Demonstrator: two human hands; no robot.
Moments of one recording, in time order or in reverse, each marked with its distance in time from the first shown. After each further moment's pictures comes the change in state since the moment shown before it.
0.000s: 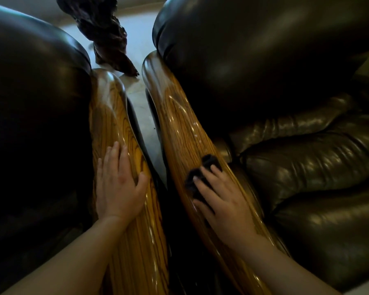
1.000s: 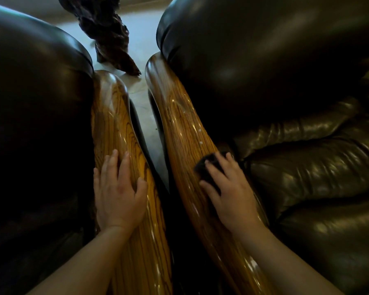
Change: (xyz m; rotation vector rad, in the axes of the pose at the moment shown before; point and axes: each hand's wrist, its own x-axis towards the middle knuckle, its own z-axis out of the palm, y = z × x) left_hand 0.003 -0.002 0.000 -0.004 0.009 -0.067; right_hand 0.047 0.005 -0.012 0.027 -0.076 0.273
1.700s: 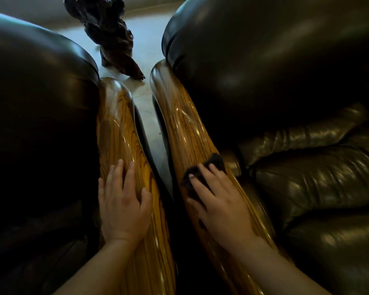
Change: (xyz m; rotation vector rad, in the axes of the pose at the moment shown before) left_hand -0.001 0.006 -0.007 -0.001 -0.012 -0.018; right_hand 0.005 -0.026 0.010 -0.160 -0.050 -0.186
